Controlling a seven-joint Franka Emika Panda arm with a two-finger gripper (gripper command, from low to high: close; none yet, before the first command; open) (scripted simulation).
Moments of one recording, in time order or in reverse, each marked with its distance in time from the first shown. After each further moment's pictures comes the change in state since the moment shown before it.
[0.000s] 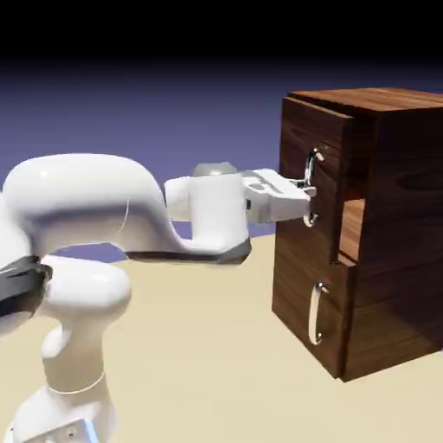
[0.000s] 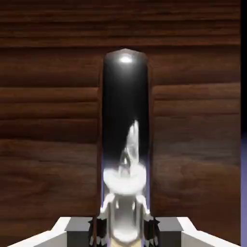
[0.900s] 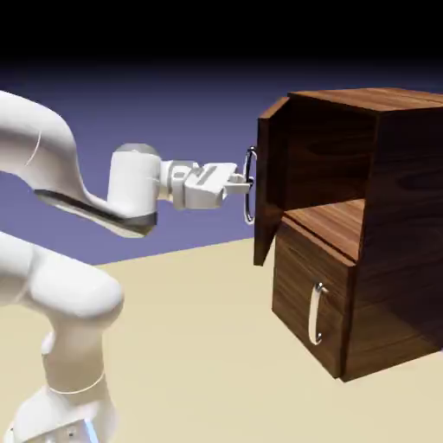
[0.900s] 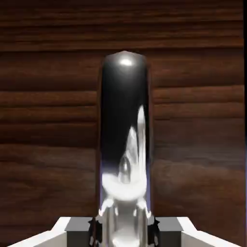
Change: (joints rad) arm -0.389 0.147 0.827 -0.124 0.729 -0.294 0.131
